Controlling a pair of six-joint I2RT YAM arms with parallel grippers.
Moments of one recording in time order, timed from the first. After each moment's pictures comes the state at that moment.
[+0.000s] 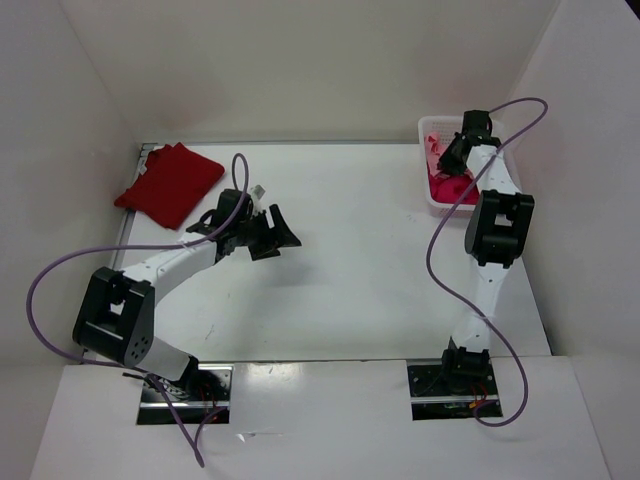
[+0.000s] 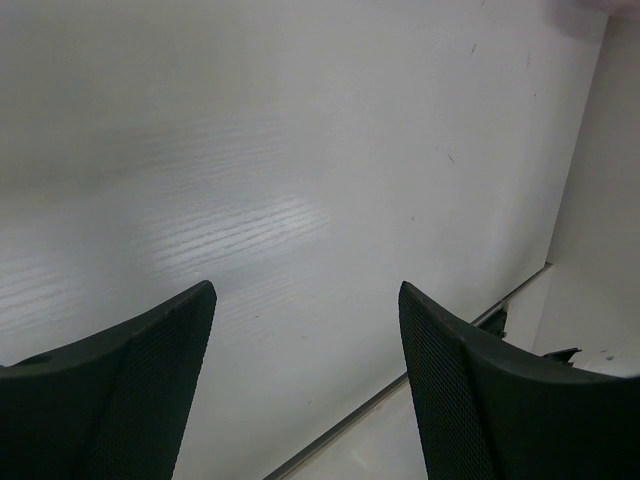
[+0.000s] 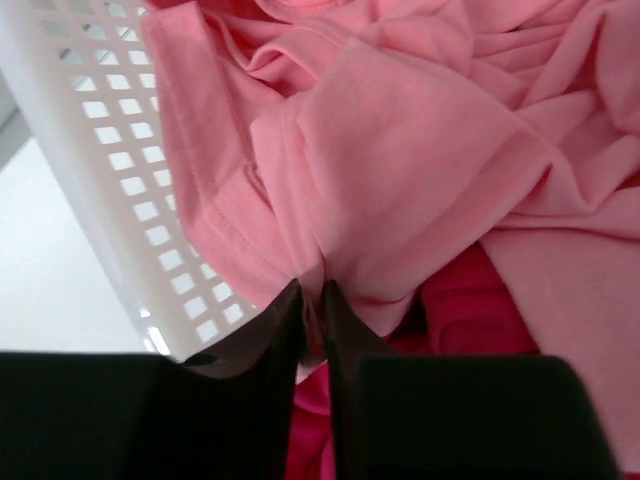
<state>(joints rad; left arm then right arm) -0.35 1.48 0.91 -0.20 0.40 -0.74 -0.15 2.28 2.02 -0.59 -0.03 0.51</state>
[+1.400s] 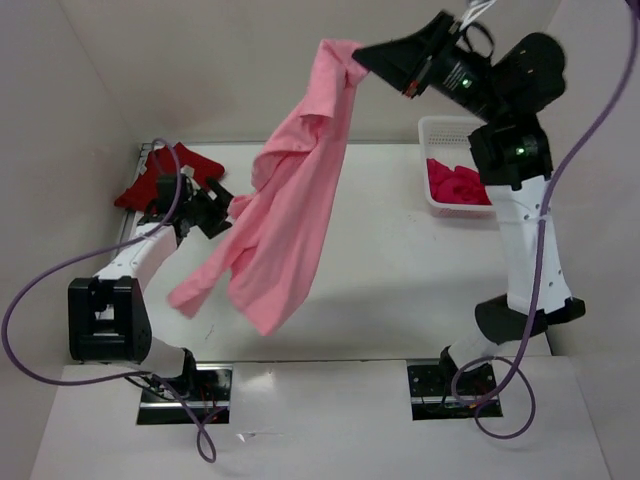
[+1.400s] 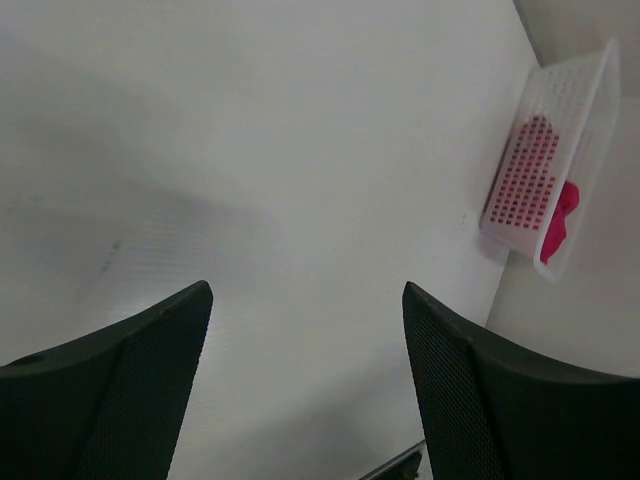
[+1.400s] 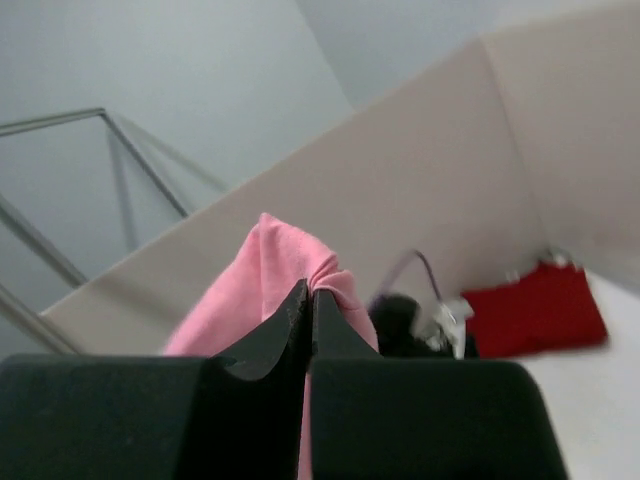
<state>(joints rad) 0.01 1.47 0.97 -0.18 0.41 -0.82 0.33 1.63 2.38 -0.23 -0.72 0.85</state>
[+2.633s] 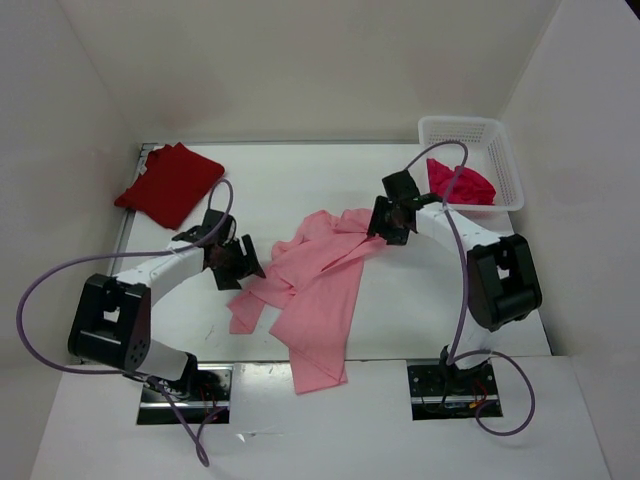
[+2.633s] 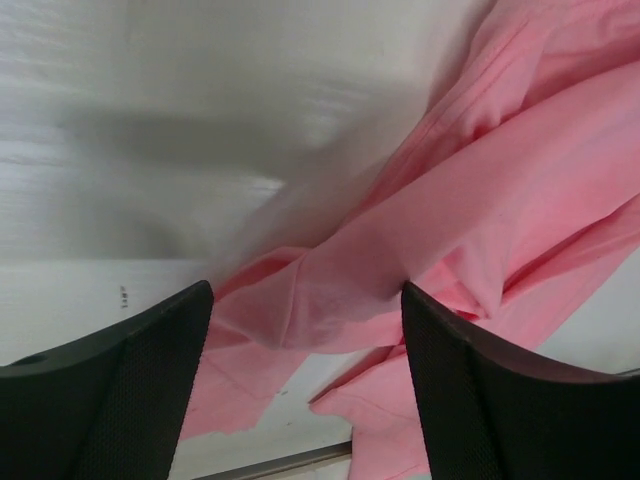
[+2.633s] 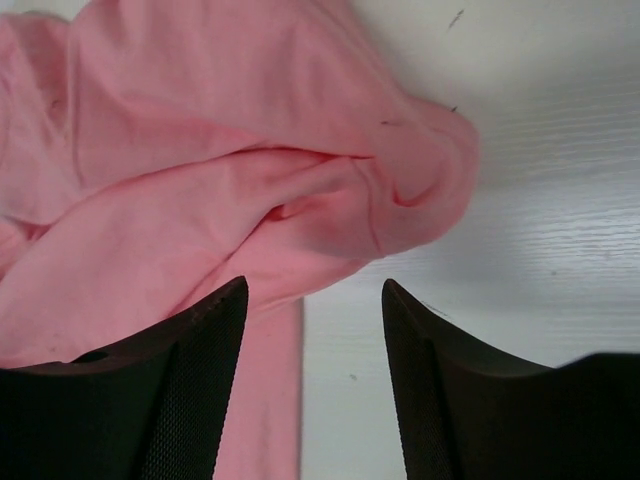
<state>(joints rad) -0.22 1.43 0.80 -0.52 0.19 -0.64 0.33 1.67 1.14 -0.51 0.01 0.59</state>
